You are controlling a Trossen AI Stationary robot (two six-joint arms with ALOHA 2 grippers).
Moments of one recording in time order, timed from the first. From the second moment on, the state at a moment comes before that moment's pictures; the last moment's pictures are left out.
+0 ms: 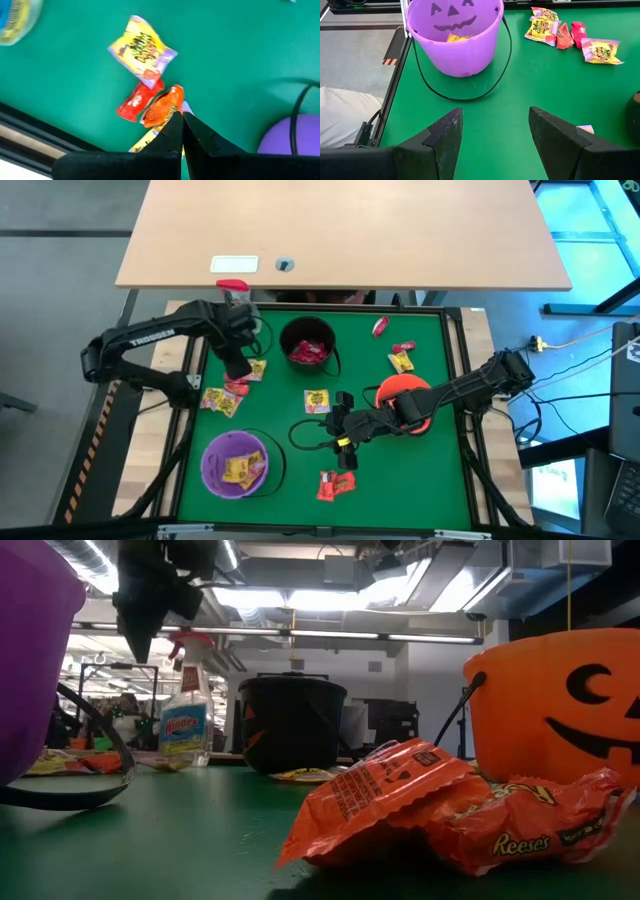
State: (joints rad) left arm 0.47 1.23 1.12 -1.33 0.10 -0.15; right arm 0.38 1.71 1.48 -0.46 0.20 0.26
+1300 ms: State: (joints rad) left arm 0.65 1.54 0.95 -0.95 0.03 0.12; right arm 0.48 1.71 1.38 -0.38 0.35 0.29
